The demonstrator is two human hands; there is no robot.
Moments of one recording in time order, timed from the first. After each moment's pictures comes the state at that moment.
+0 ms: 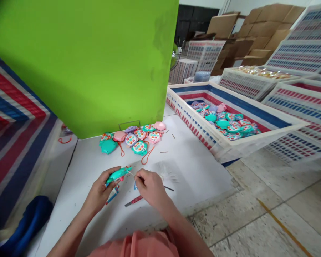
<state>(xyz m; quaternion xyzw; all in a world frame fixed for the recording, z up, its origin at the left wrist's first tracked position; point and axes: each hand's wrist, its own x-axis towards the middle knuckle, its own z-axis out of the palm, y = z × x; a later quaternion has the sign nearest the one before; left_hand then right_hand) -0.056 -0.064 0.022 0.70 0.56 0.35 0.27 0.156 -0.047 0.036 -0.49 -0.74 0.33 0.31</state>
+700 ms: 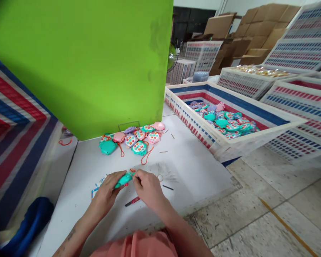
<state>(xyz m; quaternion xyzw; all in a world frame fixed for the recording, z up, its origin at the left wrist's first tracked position) -0.040 -0.071 0.015 0.81 0.47 0.32 0.15 0.148 -0.052 0.033 -0.52 -0.75 0.28 0.30</state>
